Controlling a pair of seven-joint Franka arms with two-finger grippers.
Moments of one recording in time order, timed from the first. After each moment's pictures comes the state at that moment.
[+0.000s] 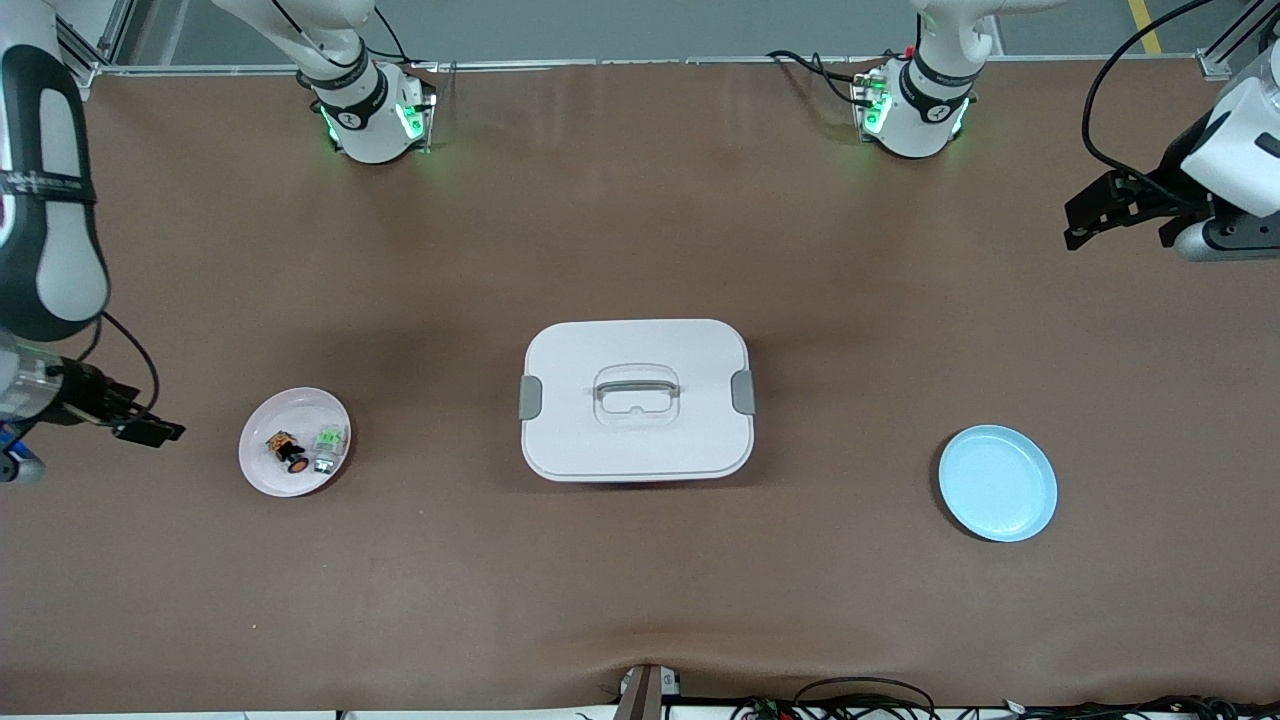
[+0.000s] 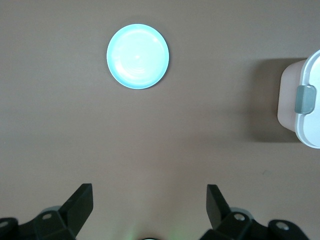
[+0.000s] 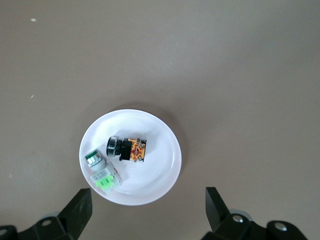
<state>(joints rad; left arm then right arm) 0.04 -0.03 -0.15 -1.55 0.02 1.50 -0.12 -0.18 0.39 -0.02 -1.68 0.05 2.01 0.47</state>
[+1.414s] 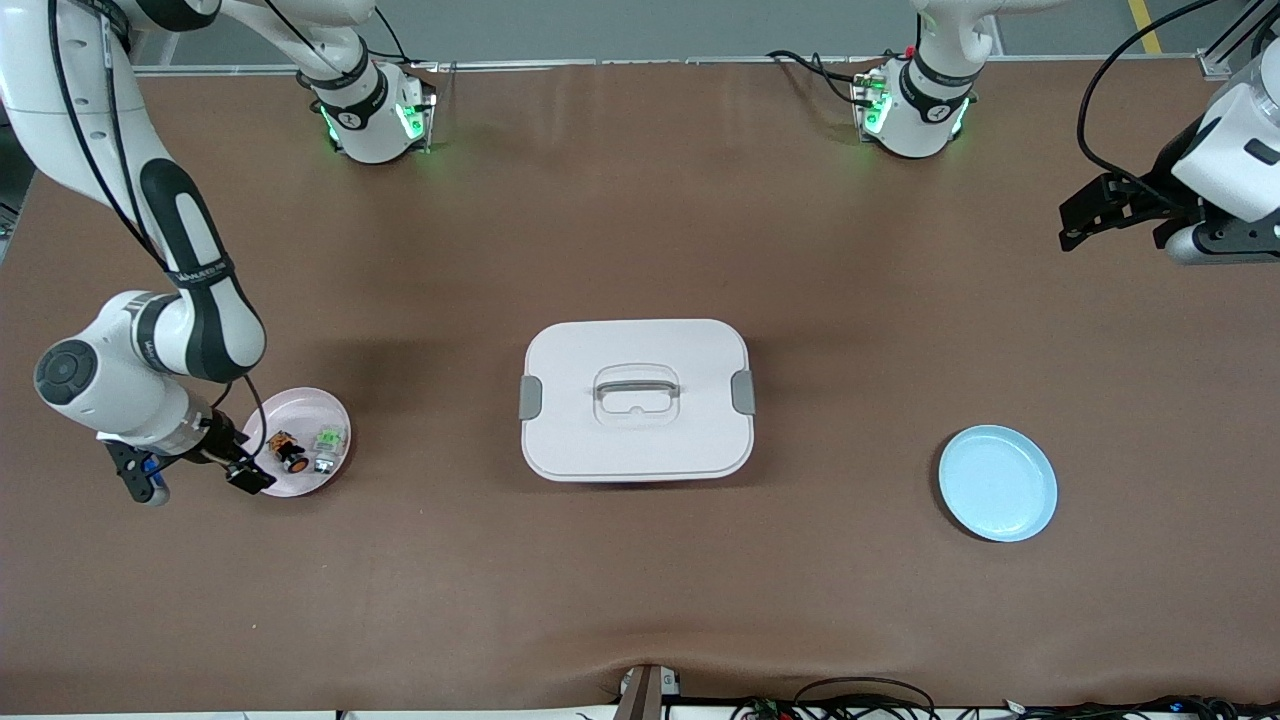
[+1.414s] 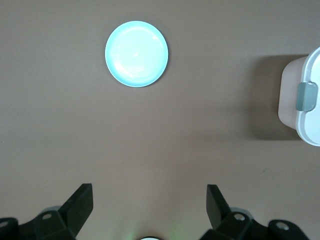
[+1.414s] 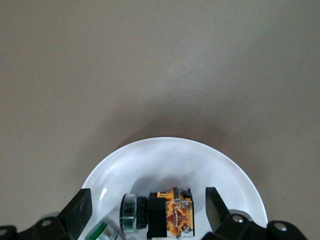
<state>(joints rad) 0.04 -0.03 -0.16 -1.56 0.02 1.50 -0.12 -0.12 0.60 -0.01 -1.83 0.06 2.51 0.68</state>
